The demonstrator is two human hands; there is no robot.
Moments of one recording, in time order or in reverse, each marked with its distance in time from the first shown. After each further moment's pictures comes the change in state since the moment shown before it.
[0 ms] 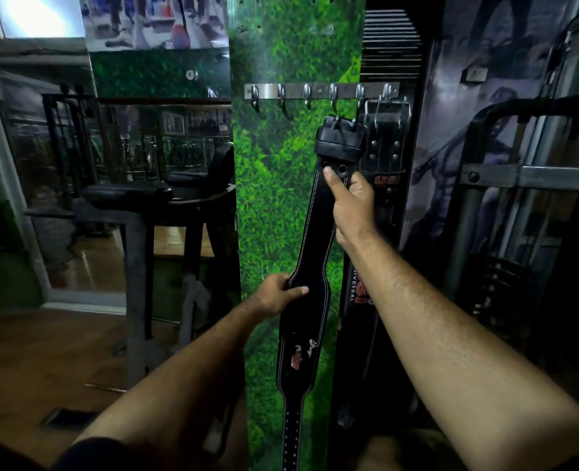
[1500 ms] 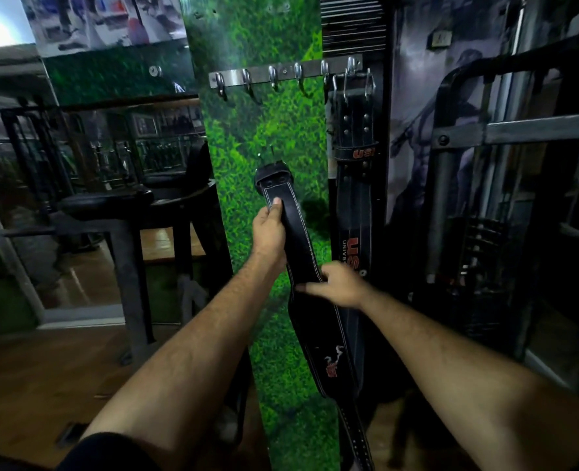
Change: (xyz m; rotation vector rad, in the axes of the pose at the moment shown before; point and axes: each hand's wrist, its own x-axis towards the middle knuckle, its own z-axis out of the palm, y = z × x) left_hand -0.010 0.111 0.031 -0.686 0.450 0.110; right_hand -0.100 0.084 -0.100 -1.018 -0.529 0.355
